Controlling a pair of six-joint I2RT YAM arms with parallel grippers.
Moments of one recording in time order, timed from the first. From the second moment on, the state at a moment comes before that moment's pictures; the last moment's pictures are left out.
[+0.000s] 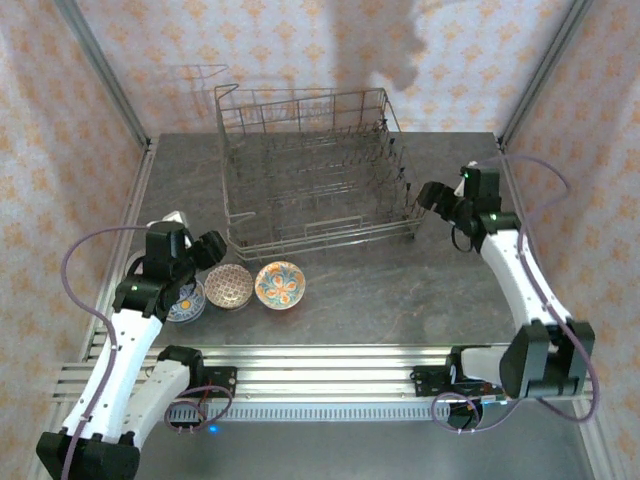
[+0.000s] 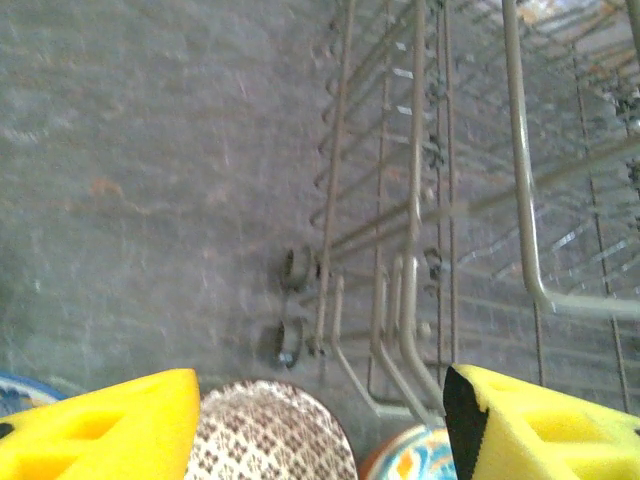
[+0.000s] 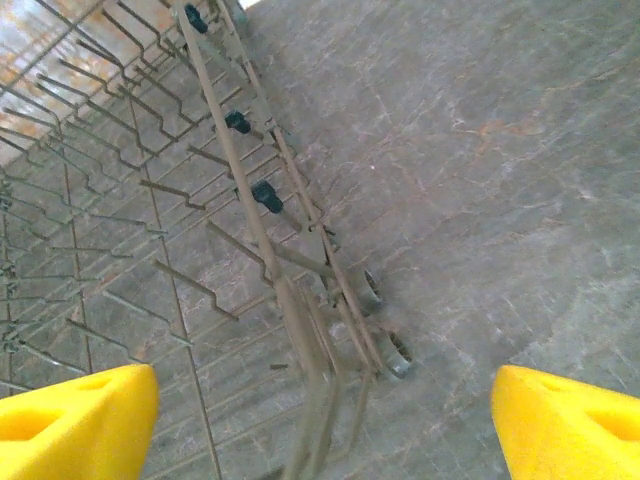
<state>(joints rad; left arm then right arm) -0.10 0.75 0.75 -0.72 -0.02 -0.62 0.03 1.29 1.06 -0.52 -0.14 0.46</state>
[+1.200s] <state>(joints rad) -0.26 1.26 0.95 -0.79 0.03 -0.61 0.10 1.56 1.27 -0.83 0.03 0.34</state>
